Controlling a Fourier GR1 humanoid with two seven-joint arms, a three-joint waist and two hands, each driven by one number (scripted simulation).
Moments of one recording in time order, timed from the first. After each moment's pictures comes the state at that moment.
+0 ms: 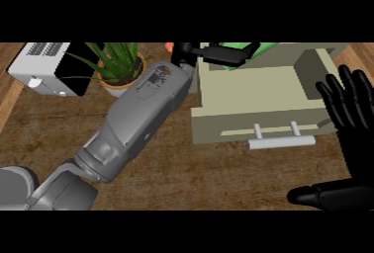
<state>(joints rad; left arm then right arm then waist) -1.27 0.00 -0.32 -0.51 0.49 0.40 -0.34 -0.10 -0.11 -0.10 -2.03 -0.19 0.19 0.13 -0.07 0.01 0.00</state>
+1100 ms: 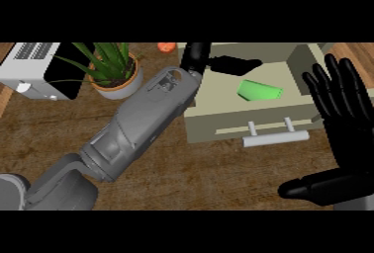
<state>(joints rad) -1.32 0.00 -0.57 -0.43 0.66 0.47 -0.36 -0.18 -0.09 -0.07 -1.99 -0.22 0.19 0.13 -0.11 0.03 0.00</state>
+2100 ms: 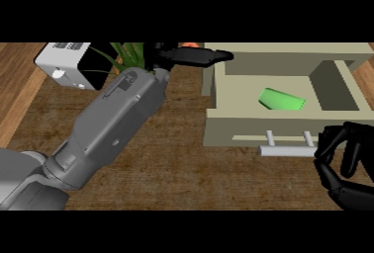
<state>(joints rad) -1.12 0.14 -0.42 -0.75 0.80 0.40 -0.41 -0.07 -0.24 -0.11 -2.08 -0.24 0.36 0.16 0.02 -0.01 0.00</state>
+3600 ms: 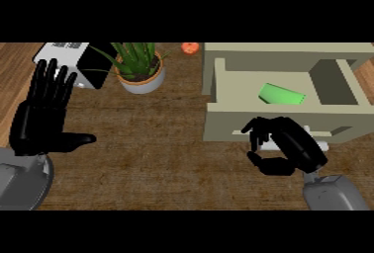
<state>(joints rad) -0.25 0.55 -0.22 -1.46 0.85 0.14 -0.36 -0.19 -0.28 0.21 -1.56 0.67 0.19 -0.17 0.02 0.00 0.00</state>
